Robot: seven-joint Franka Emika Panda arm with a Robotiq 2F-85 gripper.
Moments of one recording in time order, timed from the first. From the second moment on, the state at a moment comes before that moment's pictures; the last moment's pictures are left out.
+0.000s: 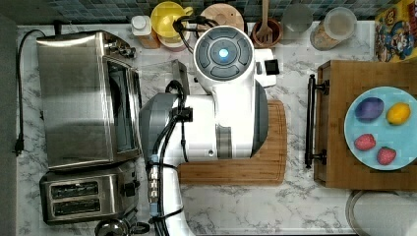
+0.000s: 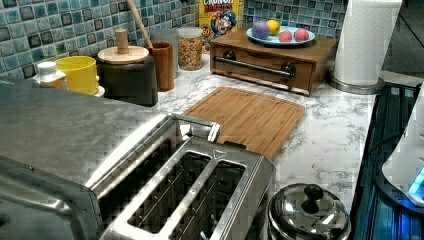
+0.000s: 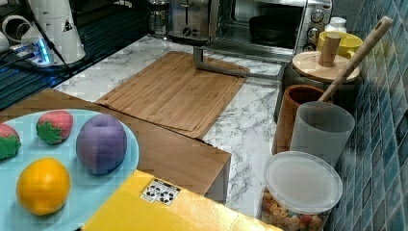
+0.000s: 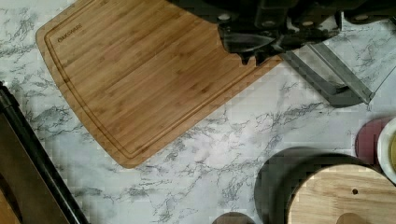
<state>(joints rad) 0.01 0.09 0.00 -1.73 -0.05 0.25 -0.09</state>
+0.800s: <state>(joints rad) 0.01 0.10 -0.01 -1.75 0.17 0.32 -0.51</state>
